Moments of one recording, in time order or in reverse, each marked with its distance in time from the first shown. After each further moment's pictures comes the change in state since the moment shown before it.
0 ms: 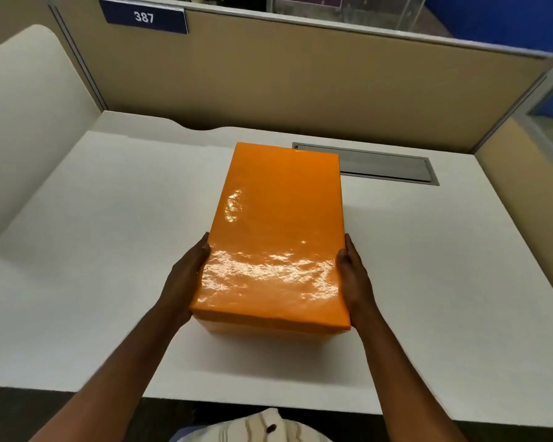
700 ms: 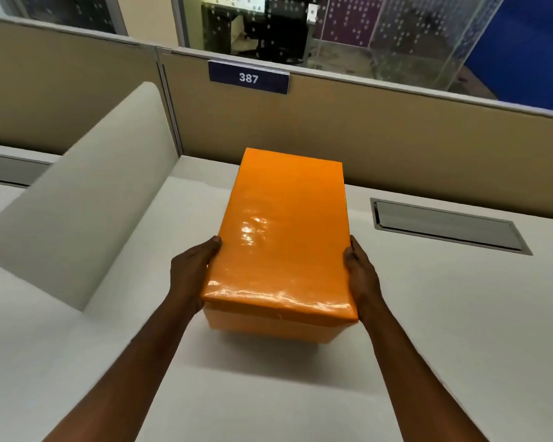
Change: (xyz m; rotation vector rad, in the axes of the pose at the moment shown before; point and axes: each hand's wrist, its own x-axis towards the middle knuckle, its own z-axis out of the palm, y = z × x) left_hand 0.107 0.148 -0.184 -0.056 0.350 0.123; right_hand 0.088 -0.105 0.239 0.077 -0.089 -0.011
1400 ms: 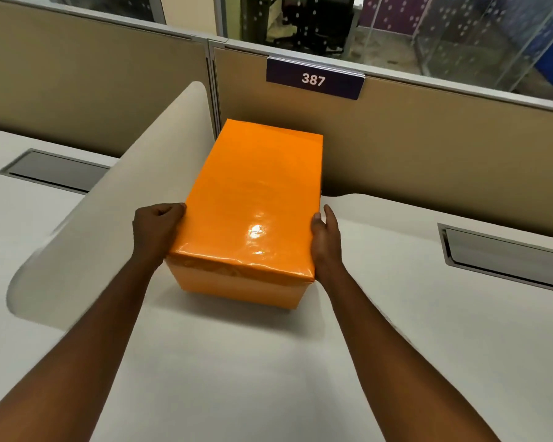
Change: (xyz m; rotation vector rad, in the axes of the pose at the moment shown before) left_hand 0.200 0.073 -0.103 0.427 0.229 0.388; right_hand 0.132 -0.037 0.215 0.019 -0.008 -0.006
